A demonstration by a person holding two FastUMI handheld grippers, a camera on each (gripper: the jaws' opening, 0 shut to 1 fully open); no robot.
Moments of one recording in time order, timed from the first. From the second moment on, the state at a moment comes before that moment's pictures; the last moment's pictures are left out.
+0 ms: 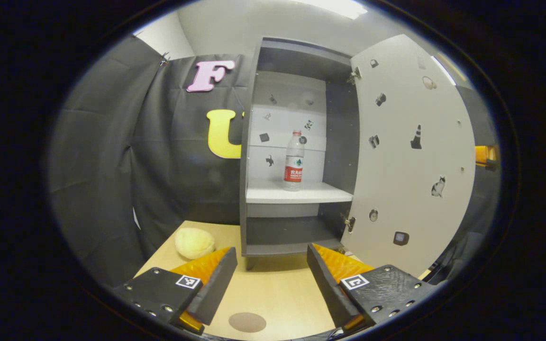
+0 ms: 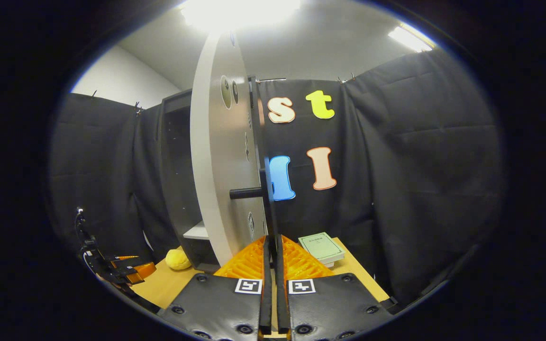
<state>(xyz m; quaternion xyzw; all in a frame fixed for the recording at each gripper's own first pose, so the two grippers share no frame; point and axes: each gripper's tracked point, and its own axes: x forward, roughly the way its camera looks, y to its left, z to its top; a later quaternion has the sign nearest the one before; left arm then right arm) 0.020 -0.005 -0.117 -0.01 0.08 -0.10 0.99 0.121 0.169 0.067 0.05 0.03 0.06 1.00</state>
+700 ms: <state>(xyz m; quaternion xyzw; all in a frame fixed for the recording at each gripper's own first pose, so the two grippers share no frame) 0.038 -0.020 -0.115 -0.02 0.08 -0.14 0.99 0.085 0.153 0.043 0.01 0.12 0.01 0.99</state>
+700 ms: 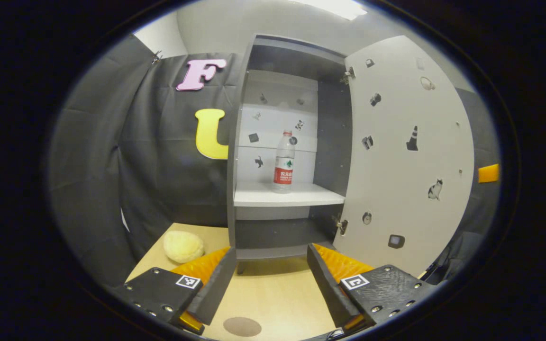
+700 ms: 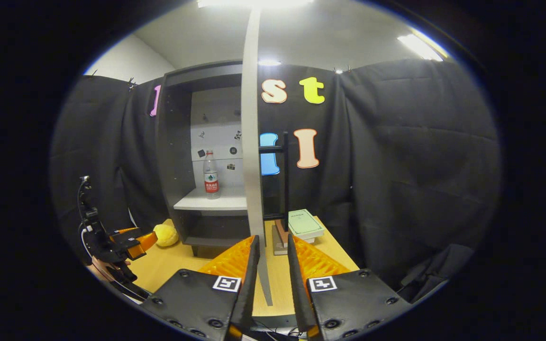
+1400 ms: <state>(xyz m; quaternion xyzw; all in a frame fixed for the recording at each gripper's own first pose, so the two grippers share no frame) 0.039 0.046 -0.107 -0.01 0.07 -0.10 0.99 0.105 0.237 0.049 0.06 0.12 0.14 0.98</state>
